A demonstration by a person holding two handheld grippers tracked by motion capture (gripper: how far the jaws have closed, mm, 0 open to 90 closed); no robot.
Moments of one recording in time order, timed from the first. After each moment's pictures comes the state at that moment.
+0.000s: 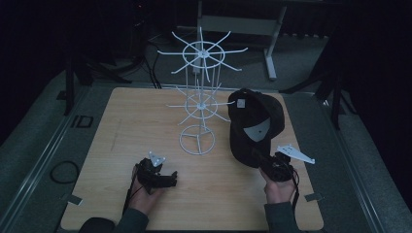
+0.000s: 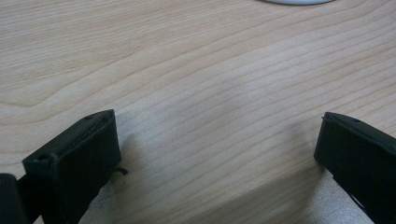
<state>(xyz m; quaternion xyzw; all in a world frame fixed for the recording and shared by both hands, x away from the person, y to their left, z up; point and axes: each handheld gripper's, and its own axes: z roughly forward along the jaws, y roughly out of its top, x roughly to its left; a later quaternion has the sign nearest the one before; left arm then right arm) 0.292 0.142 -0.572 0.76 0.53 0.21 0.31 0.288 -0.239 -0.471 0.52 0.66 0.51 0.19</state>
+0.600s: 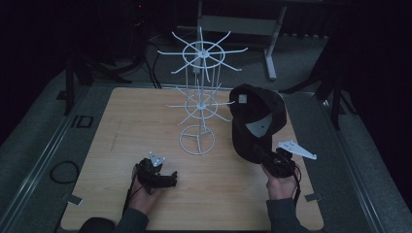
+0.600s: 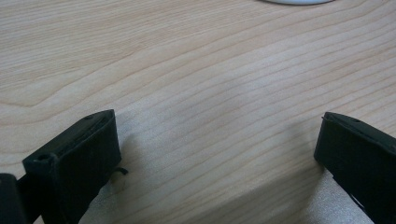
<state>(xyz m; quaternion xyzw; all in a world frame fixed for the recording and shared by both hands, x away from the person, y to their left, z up) 0.292 0.142 -0.572 0.76 0.53 0.21 0.31 0.294 -0.240 -0.460 0.51 0.66 0.51 0.21</state>
